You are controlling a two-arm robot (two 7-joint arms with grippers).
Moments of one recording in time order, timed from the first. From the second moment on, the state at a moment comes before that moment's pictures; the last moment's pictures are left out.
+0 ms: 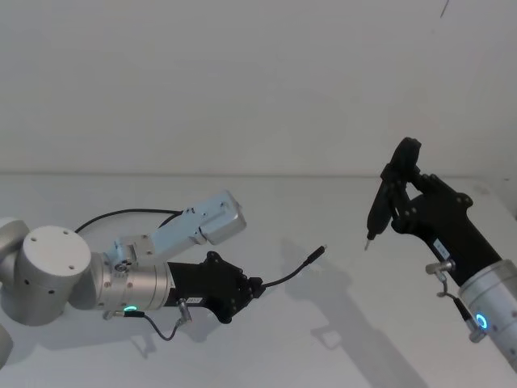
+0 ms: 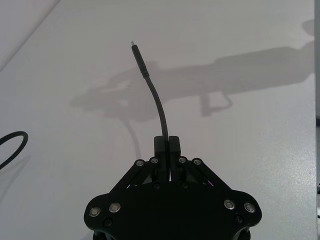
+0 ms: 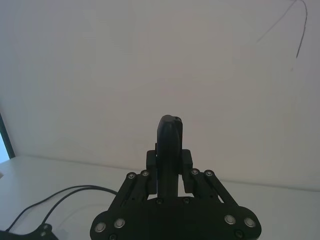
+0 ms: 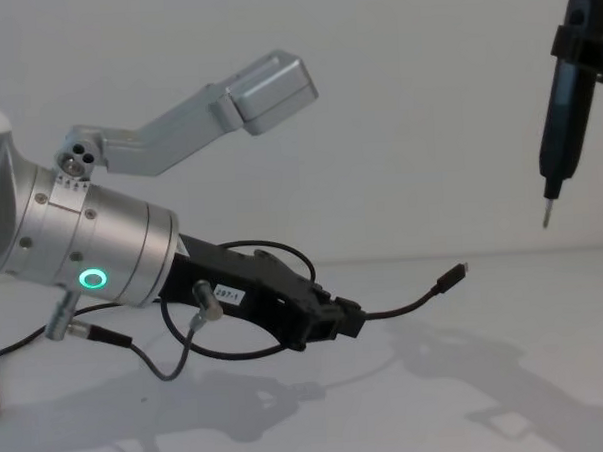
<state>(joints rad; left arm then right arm) -0.66 0.48 0.75 -1.44 -0.30 0.33 -0.73 0.05 0.31 -0.16 -1.86 0.43 0.08 0.18</state>
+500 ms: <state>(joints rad) -0.66 0.48 0.75 -1.45 -0.30 0.33 -0.73 0.14 0.28 -0.18 -1.76 0.43 0.04 0.21</state>
